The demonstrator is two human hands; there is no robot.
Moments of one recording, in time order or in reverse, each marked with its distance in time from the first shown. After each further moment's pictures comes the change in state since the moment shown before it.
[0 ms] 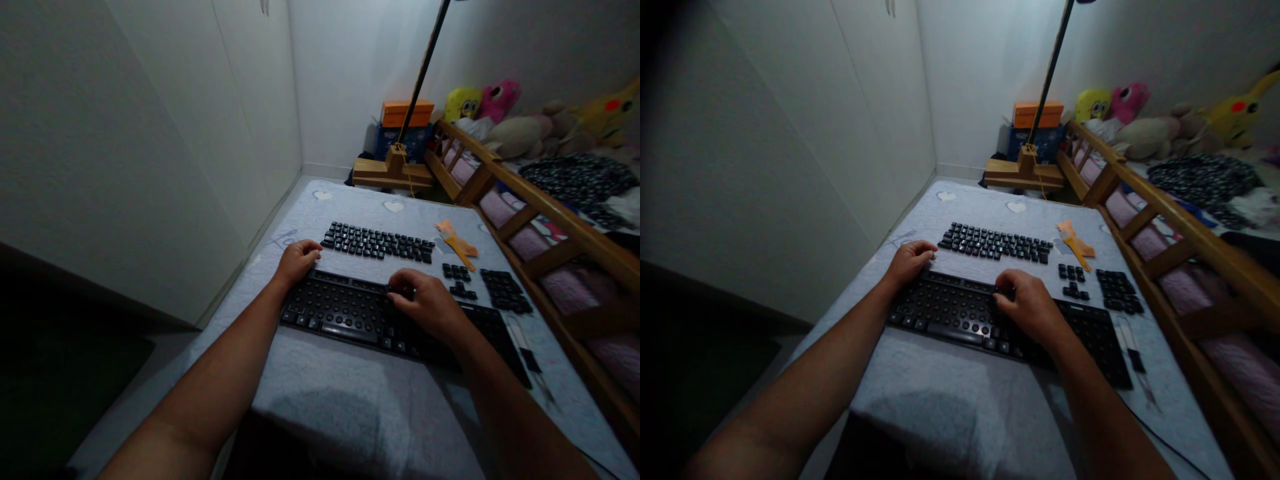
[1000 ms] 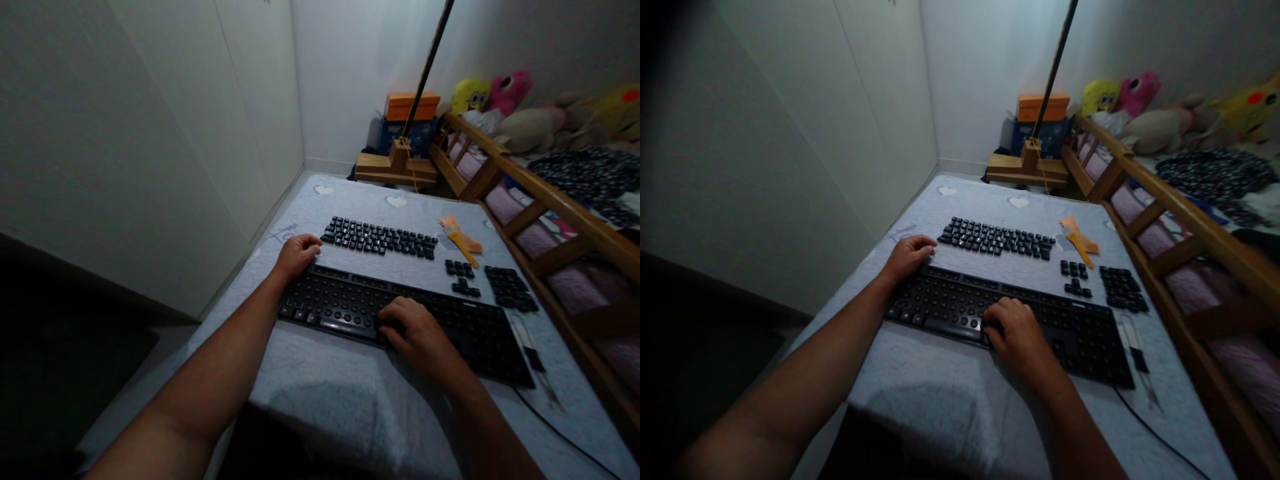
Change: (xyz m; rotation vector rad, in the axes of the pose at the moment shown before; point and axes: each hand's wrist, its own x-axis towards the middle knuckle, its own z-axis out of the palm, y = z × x) left_hand 0.000 0.000 0.000 0.009 -0.013 -0.008; right_hand -0.047 -0.004 0.035 -0.026 -0.117 -0.101
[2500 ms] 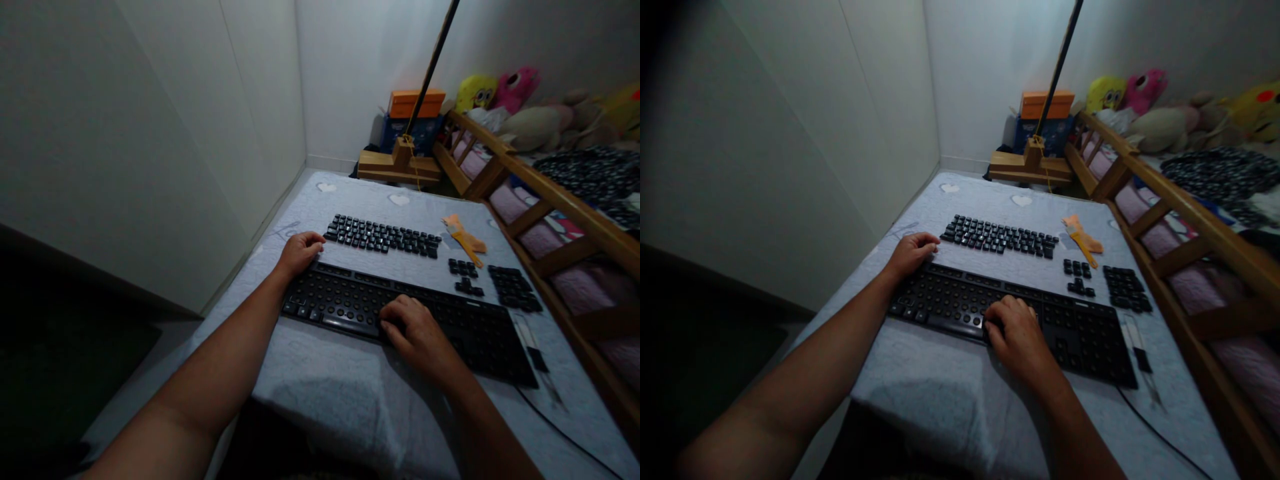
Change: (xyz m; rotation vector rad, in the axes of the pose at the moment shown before) left_hand -0.001 0.001 0.001 0.014 0.002 0.015; right_hand -0.003 -0.008 0.005 0.004 0.008 0.089
